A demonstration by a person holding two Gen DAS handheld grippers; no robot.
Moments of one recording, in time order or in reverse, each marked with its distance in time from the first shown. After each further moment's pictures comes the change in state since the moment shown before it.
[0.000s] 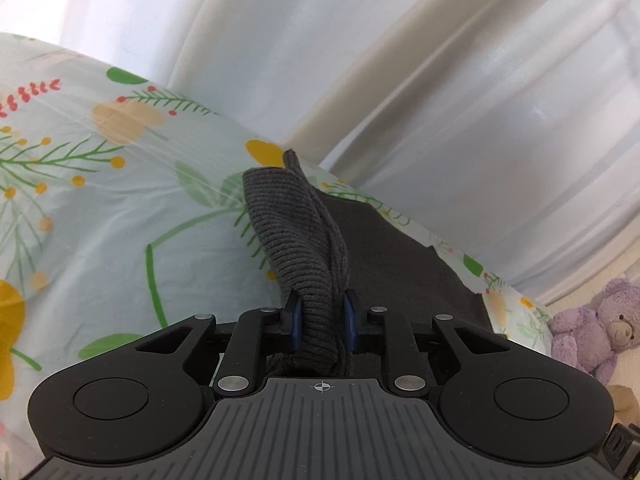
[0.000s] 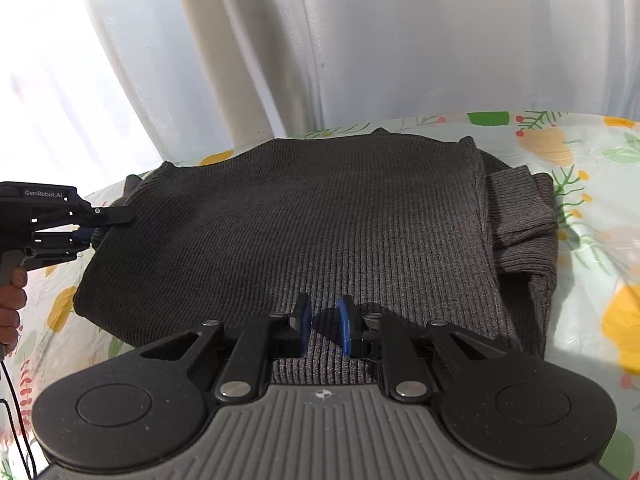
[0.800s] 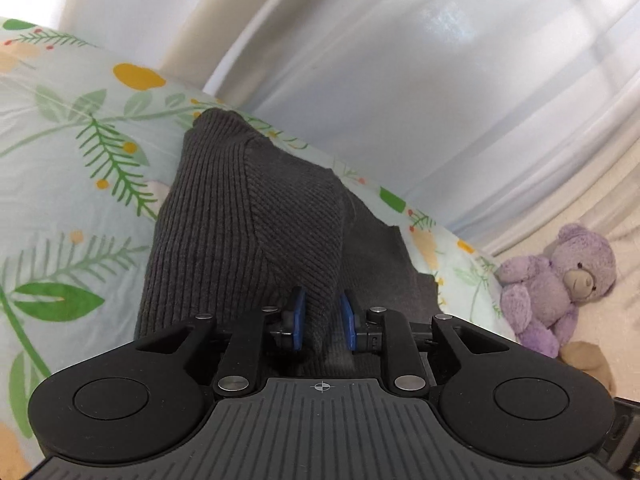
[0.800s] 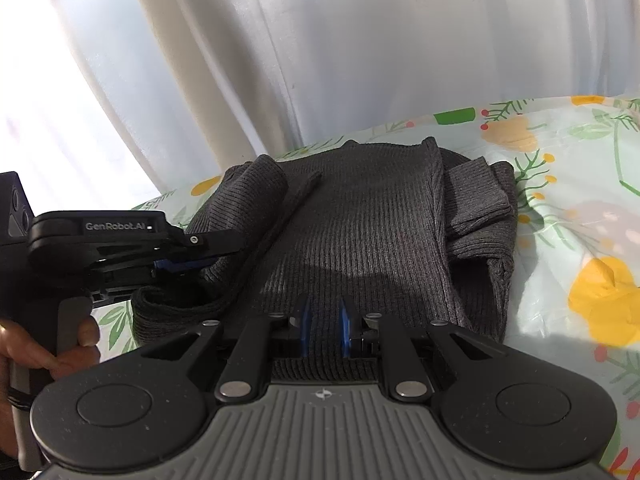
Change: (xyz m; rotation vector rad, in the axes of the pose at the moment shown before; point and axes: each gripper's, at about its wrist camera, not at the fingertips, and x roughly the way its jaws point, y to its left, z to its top) left arm 0.040 -0.078 -0.057 0.046 0.086 -0.166; right arm -0.027 -0.024 -0.006 0.093 -0.050 0.025
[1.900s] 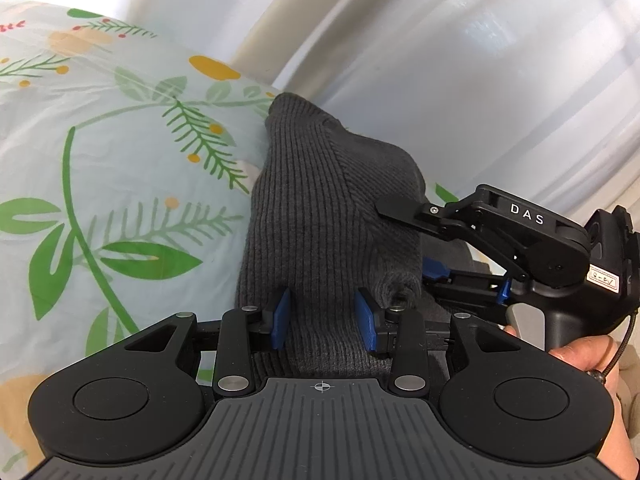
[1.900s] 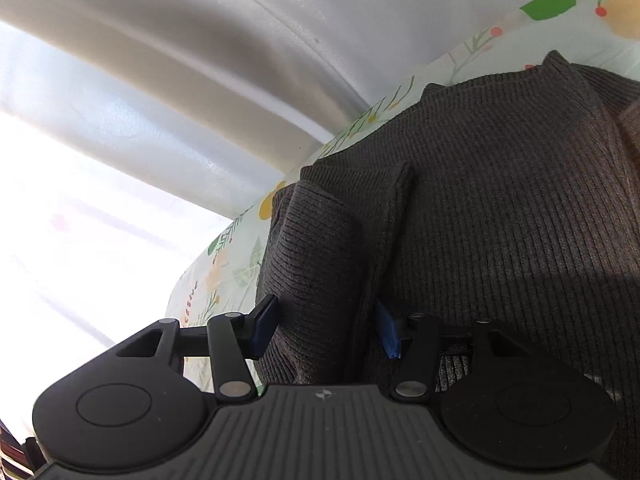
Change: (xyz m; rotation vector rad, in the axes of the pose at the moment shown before) left arm -0.012 0.034 -0.027 -0.023 -0.014 0.129; right arm 0.129 0.005 0.067 0.335 0.211 0.359
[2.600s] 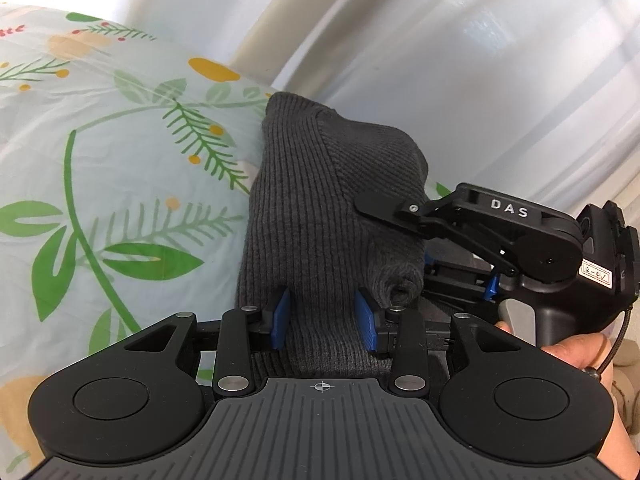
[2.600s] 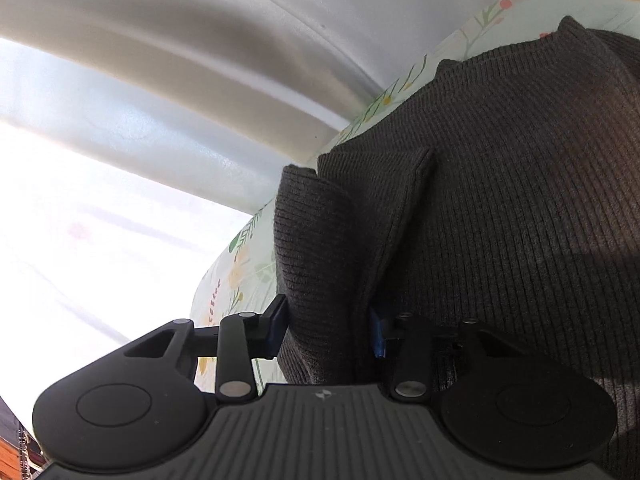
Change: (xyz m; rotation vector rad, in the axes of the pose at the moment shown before) left arm -0.002 -0.001 -0.002 0.013 -0.003 0.012; right arm 0.015 0.000 -0.003 0.054 0.021 0.072
